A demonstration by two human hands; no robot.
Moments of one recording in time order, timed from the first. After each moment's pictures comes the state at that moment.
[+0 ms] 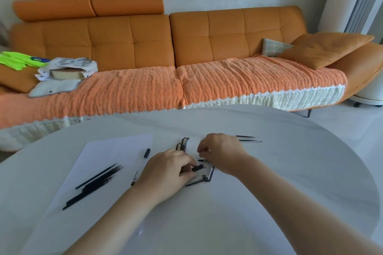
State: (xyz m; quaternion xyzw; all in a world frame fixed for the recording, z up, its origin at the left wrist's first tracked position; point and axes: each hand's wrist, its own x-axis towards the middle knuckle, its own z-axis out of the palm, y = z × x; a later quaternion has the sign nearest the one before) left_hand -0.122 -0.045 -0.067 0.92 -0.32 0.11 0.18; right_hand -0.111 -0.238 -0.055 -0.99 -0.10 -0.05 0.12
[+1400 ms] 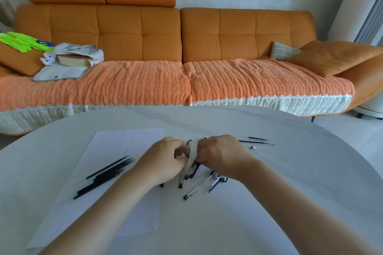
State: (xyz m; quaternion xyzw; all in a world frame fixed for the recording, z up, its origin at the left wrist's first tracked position) left_hand -0.101 -0.012 -0.052 0.94 -0.18 -0.02 0.29; right_hand -0.107 -0.211 -0.062 -0.93 -0.33 -0.17 0.02
